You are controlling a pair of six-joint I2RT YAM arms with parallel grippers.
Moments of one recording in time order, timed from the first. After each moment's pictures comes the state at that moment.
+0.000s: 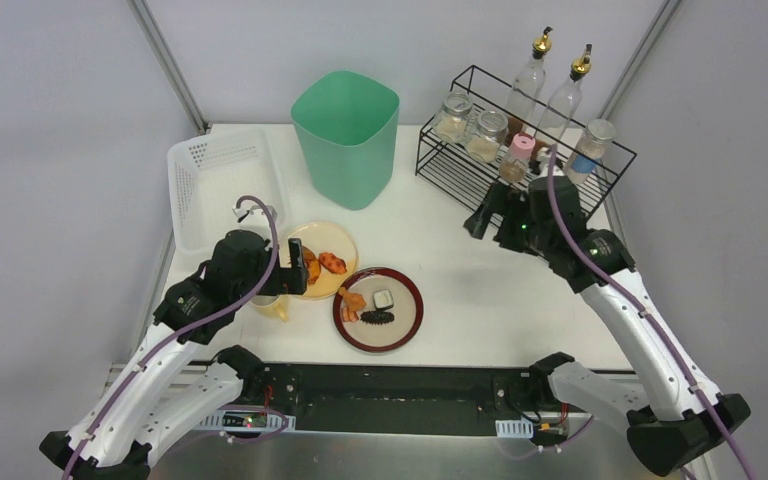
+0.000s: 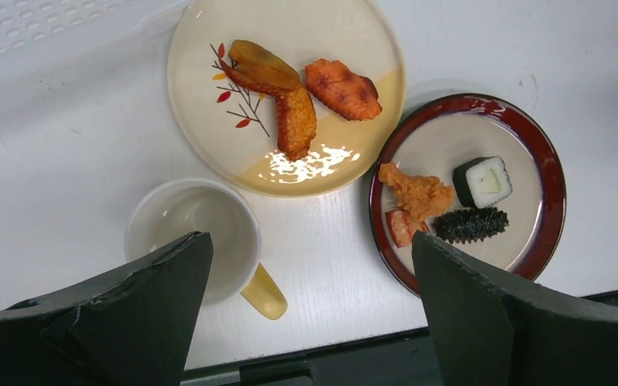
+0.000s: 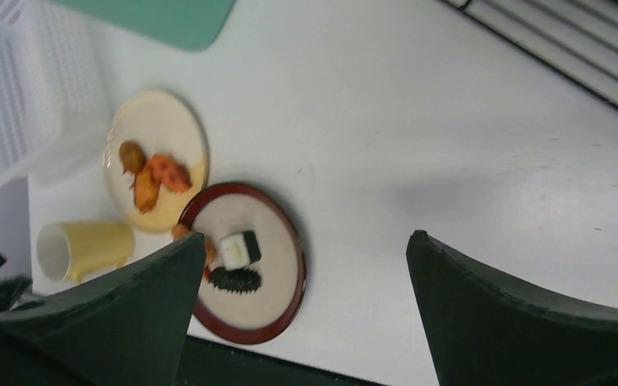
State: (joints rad) left arm -0.54 0.65 0.84 -0.87 -0.23 -0.38; right arm 0.41 1.00 1.14 -0.81 0.06 0.60
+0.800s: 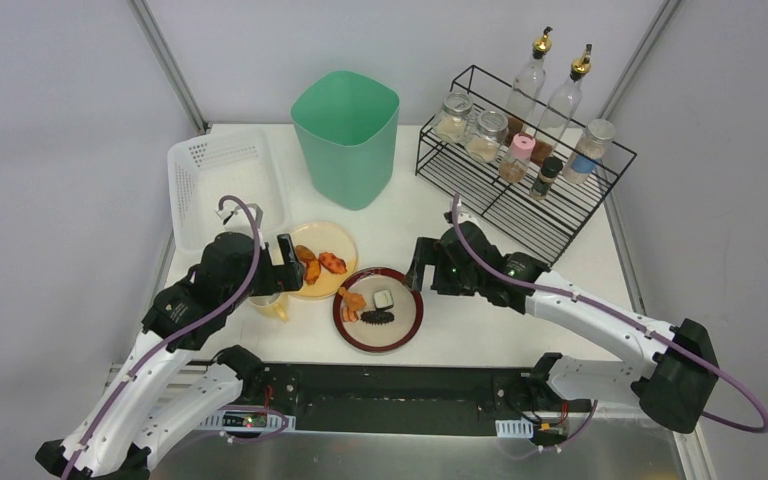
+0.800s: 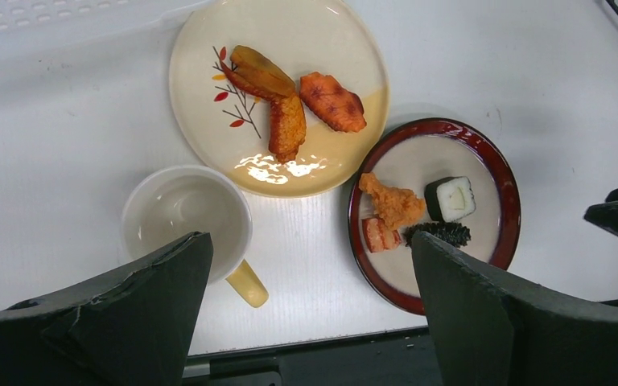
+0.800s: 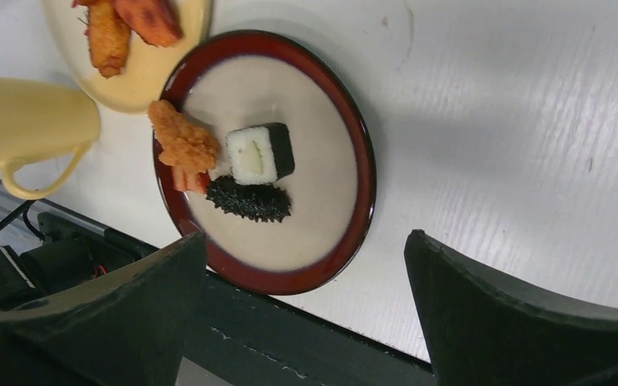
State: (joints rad) left arm -0.54 0.62 0.88 -0.91 -0.26 -0.50; right arm 0.89 1.15 0.87 -0.54 0.10 0.83
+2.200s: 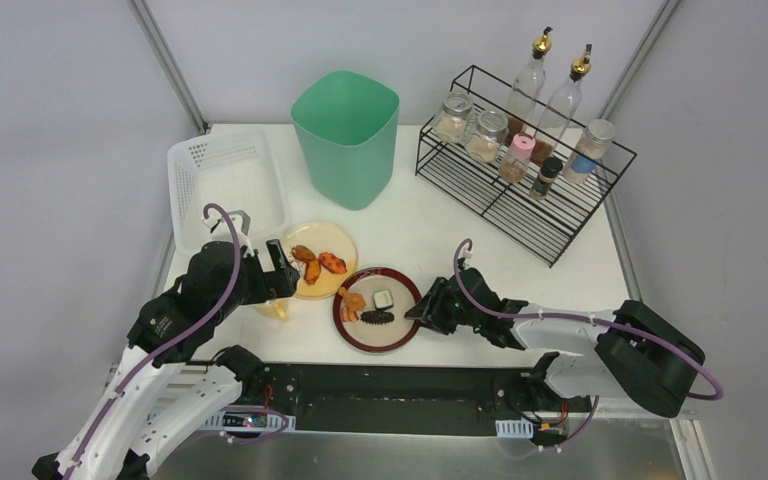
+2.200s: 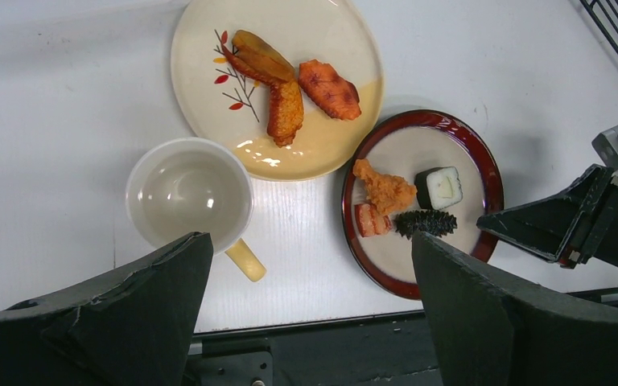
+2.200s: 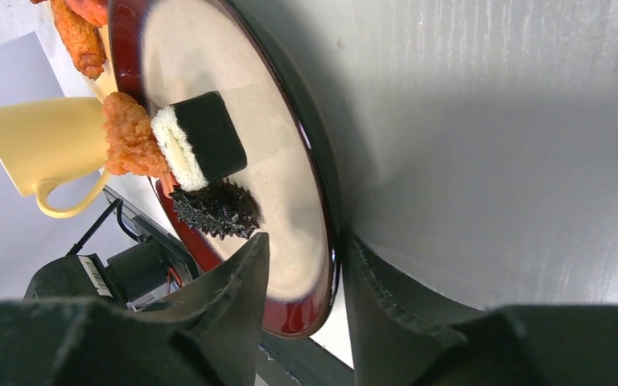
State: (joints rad) left arm -0.54 0.55 0.91 -0.99 -0.26 -0.56; right arm 0.90 1.25 0.33 0.19 -0.08 1.26
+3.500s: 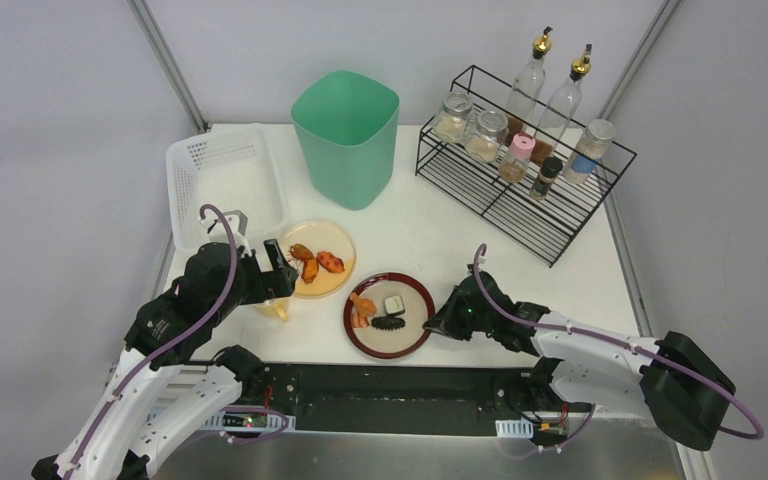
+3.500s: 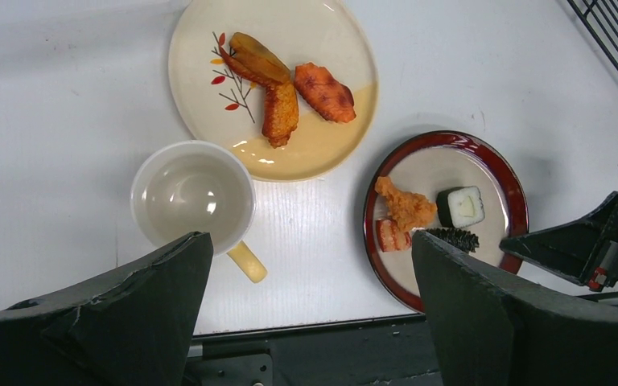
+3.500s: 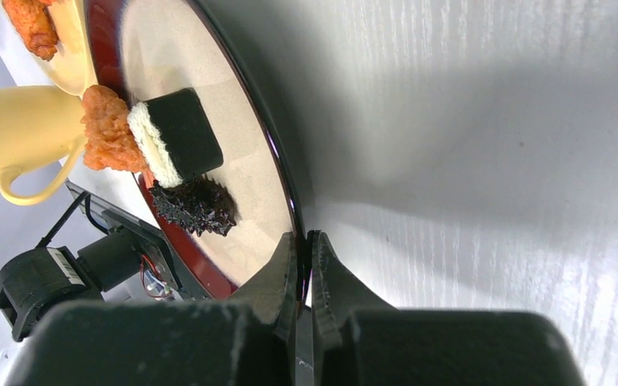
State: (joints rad) left arm -0.54 0.54 0.91 -0.99 -0.27 -0.56; right arm 0.90 1.04 0.33 -0.10 -0.06 1.25
